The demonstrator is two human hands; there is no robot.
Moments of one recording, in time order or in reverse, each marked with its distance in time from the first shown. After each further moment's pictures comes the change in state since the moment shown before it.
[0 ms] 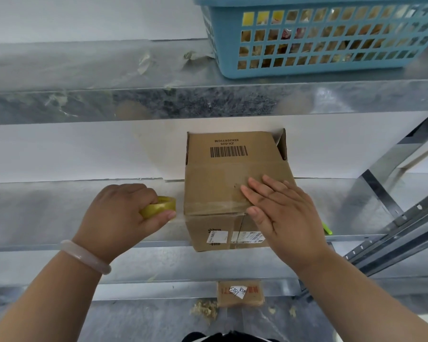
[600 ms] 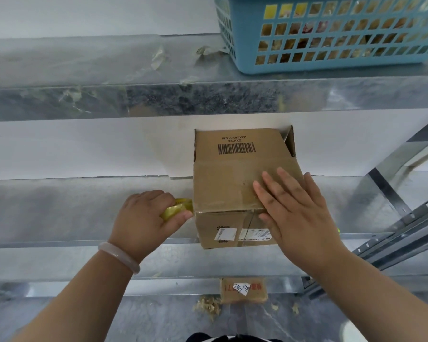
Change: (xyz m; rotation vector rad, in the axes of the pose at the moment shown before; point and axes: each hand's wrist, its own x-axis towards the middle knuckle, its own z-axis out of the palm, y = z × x) left_hand -0.010 0.002 0.038 -0.102 0.037 -0.066; right_hand -0.010 0.005 0.004 -0.296 -0.044 -0.142
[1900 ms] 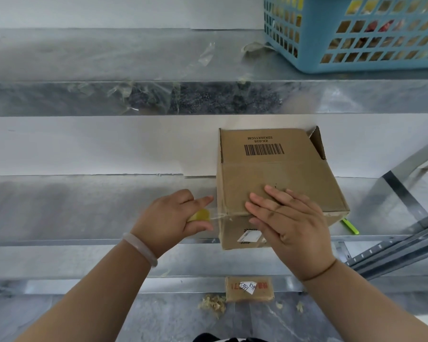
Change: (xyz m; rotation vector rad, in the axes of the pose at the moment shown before) left_hand 0.000 -0.035 0.004 -0.099 -0.136 0.246; right_hand 0.025 -0.060 0.019 0.357 0.341 -0.023
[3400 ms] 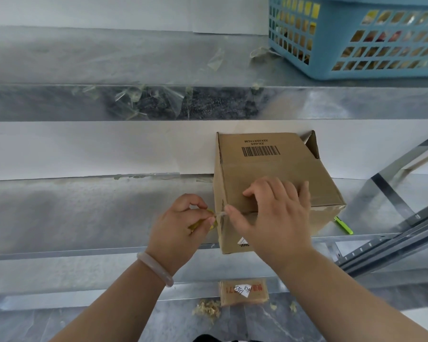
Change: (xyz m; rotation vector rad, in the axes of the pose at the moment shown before) left_hand -0.006 0.017 0.022 -0.338 0.190 -0.293; right_hand 0.045 -0.049 0.010 -0.244 -0.185 0.466
